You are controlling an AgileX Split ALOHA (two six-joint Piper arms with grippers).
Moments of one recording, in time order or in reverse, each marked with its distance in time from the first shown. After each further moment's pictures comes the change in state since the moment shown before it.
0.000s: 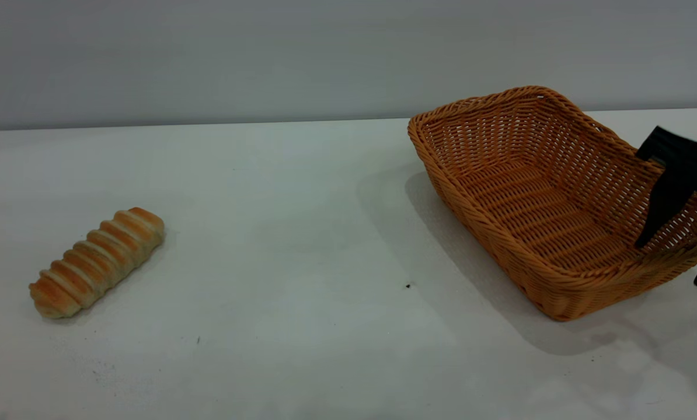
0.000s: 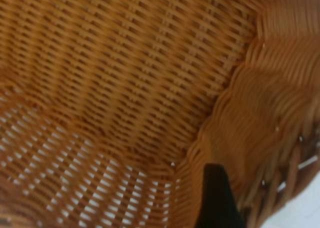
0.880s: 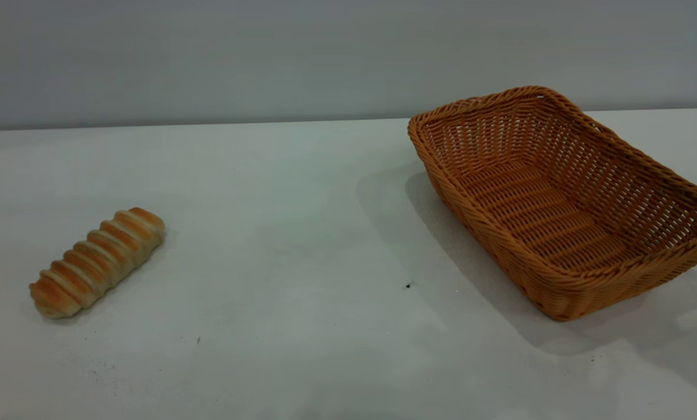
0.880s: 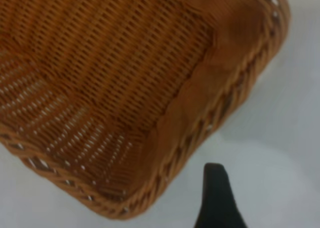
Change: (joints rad) left arm 0.000 0.000 0.000 0.001 0.020 0.000; right arm 0.001 -0.306 0.015 -0.348 0.227 0.202
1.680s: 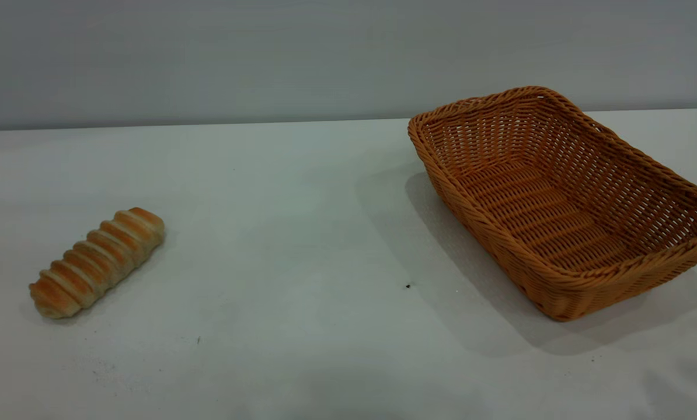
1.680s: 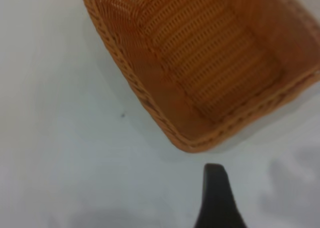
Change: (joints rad) left arm 0.000 0.028 0.002 0.102 0.005 -0.081; right arm 0.055 -0.520 0.089 0.134 0.109 -0.298
